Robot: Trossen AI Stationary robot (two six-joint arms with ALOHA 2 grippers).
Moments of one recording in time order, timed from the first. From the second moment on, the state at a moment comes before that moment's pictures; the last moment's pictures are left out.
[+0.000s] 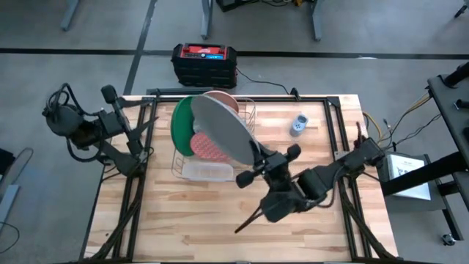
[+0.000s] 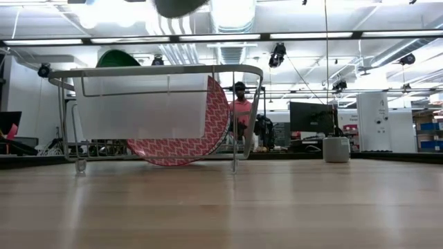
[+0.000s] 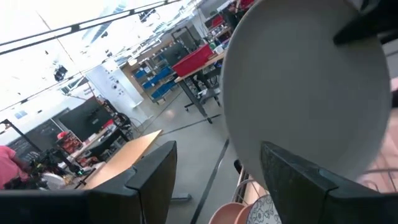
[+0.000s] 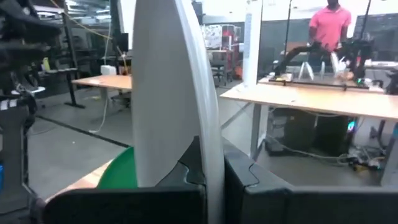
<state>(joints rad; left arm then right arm) -0.61 0.76 1.31 -0.57 -1.07 0.52 0.52 1.86 1.98 -0.67 1.52 0.58</state>
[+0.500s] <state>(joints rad) -0.61 0.76 1.31 -0.77 -0.60 0.34 0.53 1.88 1.99 -0.67 1.47 0.11</state>
